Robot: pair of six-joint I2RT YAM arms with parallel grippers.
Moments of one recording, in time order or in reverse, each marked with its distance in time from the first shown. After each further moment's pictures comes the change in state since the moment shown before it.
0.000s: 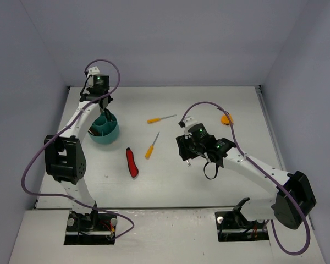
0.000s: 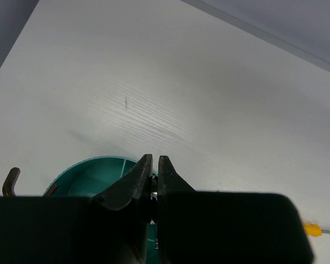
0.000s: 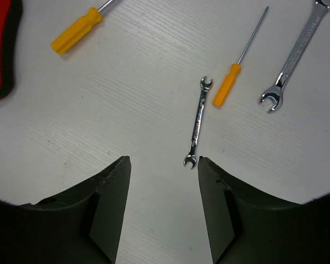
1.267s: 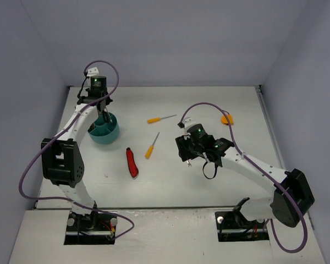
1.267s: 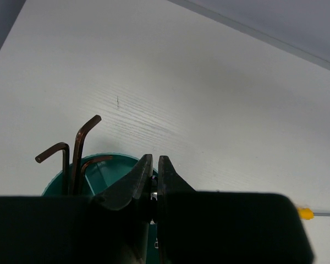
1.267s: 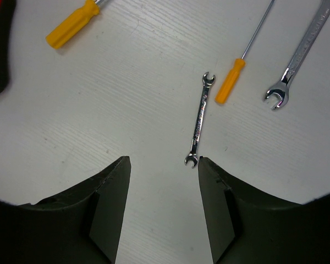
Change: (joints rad) left arm 0.012 -0.052 -0.062 0.045 0.075 0.032; right arm 0.000 0.023 -0.003 0.000 -0.007 0.003
